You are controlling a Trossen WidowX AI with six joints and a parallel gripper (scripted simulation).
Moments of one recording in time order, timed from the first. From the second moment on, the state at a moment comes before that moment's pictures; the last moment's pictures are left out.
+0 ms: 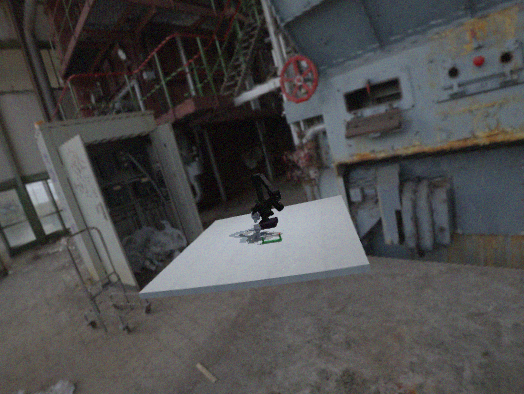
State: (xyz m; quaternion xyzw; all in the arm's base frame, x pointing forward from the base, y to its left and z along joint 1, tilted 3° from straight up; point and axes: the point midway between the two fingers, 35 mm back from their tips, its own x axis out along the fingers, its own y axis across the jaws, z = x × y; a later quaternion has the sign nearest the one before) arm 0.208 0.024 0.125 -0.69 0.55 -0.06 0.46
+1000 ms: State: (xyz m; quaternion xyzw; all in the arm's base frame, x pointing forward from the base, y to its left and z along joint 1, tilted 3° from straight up) arm 0.223 0.033 0.114 -0.73 0.52 -0.05 0.44
